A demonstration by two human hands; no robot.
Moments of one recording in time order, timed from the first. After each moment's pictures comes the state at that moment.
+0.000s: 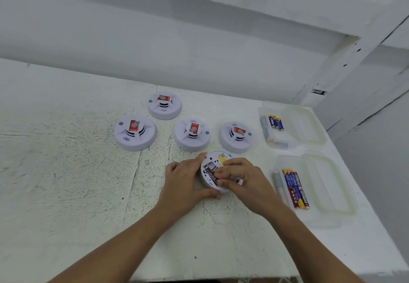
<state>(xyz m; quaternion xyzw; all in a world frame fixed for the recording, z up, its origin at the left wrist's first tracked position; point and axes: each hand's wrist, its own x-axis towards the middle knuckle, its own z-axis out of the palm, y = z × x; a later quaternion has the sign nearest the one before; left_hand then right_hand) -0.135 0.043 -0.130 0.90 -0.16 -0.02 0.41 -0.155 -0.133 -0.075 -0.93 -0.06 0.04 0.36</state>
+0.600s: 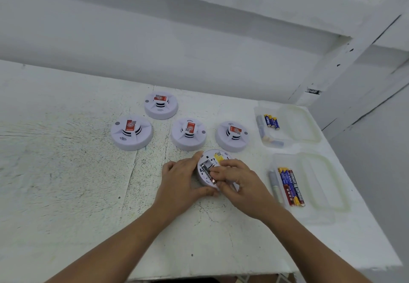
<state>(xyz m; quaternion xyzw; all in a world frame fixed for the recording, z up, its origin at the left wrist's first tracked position) -0.139 0.042 -0.124 0.90 -0.16 0.00 0.41 -0.163 -0.138 -0.090 -0.93 -0.14 -0.01 0.34</state>
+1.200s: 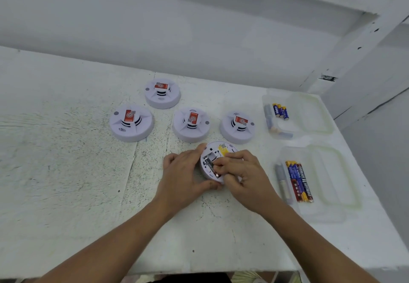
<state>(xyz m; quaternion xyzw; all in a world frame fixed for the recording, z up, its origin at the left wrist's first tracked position) -0.137 0.040 -0.127 0.91 -0.16 0.00 0.39 -0.157 -0.135 -0.103 -0.93 -0.13 -0.07 0.34</state>
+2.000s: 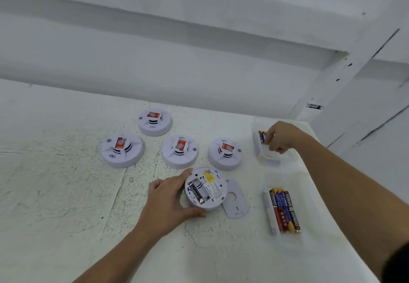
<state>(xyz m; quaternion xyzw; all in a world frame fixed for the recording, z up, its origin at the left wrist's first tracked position) -0.138 0.035 -0.117 0.90 -0.13 -0.02 0.42 -0.003 -0.268 -0.014 -0.96 0.14 0.21 0.14</state>
